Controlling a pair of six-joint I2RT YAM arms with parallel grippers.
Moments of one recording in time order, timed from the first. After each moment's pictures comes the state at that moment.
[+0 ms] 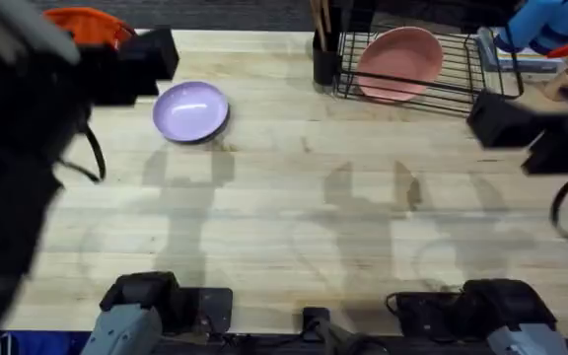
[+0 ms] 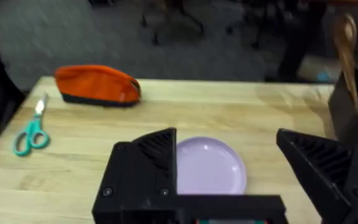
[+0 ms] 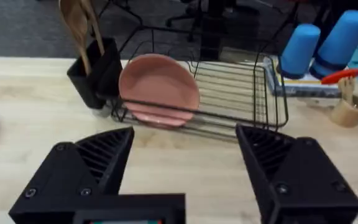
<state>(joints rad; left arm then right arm) 0.10 0.71 0.78 -0.30 0.00 0.02 -0.01 0.41 0.65 -0.46 0.00 -0.01</state>
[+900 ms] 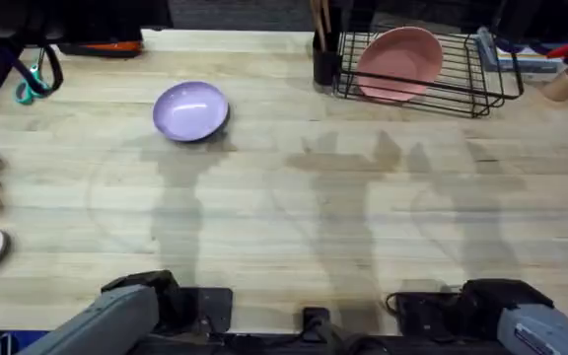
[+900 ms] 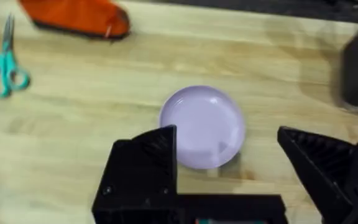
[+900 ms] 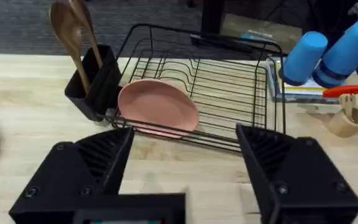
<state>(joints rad) 0.18 1.18 1.33 -0.82 0.11 0.02 -0.01 0.92 1.15 -0.63 0.01 -0.01</state>
